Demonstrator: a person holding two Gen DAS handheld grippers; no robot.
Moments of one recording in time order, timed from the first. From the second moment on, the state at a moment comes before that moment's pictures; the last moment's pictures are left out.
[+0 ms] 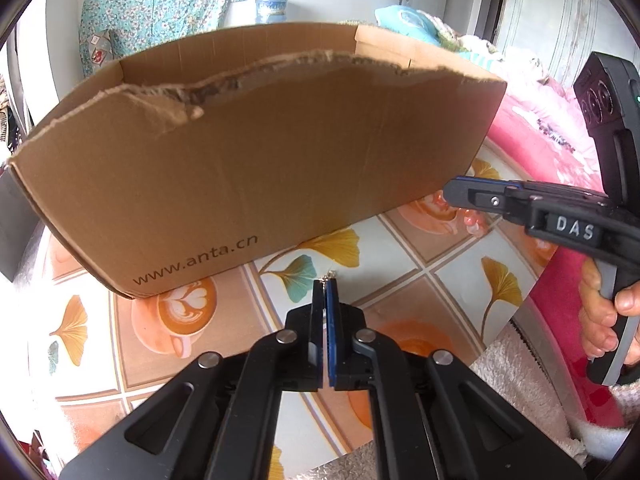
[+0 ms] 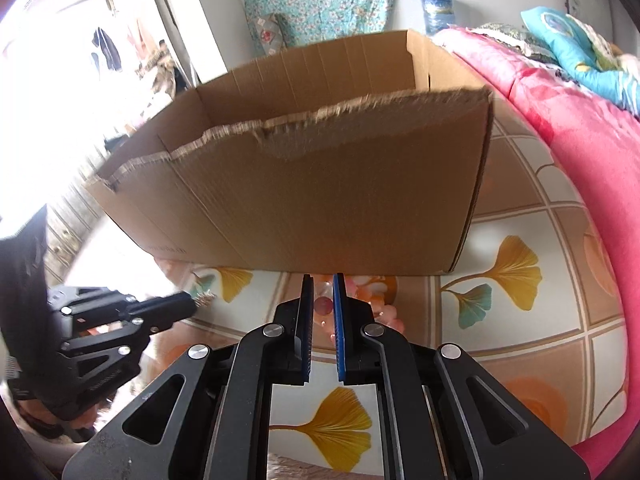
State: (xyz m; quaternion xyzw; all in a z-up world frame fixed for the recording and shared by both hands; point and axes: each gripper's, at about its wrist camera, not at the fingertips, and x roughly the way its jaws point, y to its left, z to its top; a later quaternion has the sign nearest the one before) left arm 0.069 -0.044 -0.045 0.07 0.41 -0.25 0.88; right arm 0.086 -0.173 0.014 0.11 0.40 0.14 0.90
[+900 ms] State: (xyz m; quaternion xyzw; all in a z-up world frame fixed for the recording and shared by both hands) left arm 0.070 0.015 0.113 -0.02 0.28 -0.35 0.89; right arm 0.084 -0.228 0.160 0.20 0.24 0.20 0.93
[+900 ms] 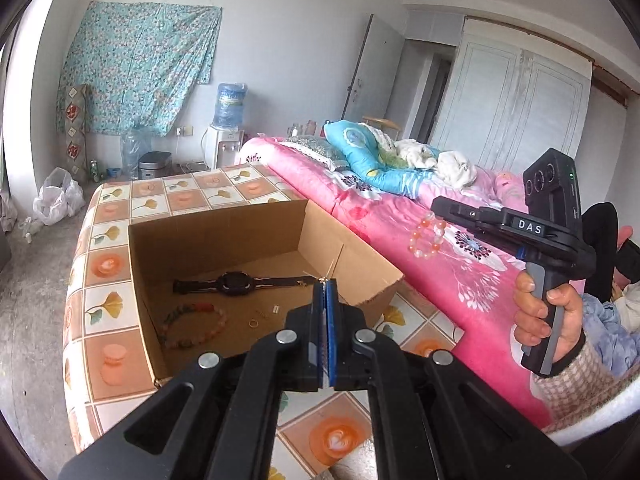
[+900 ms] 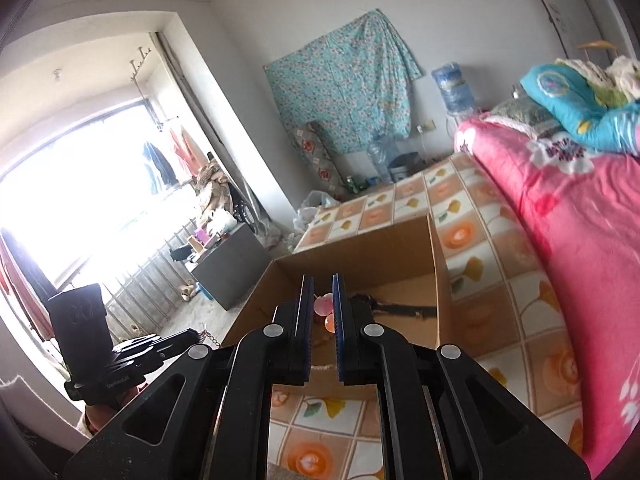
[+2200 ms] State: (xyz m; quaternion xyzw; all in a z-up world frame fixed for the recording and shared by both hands) left arm 0.196 -0.002 0.028 0.02 0.49 -0.26 0.83; right arm 0.173 -0.212 0.103 0.20 0.37 0.23 0.88
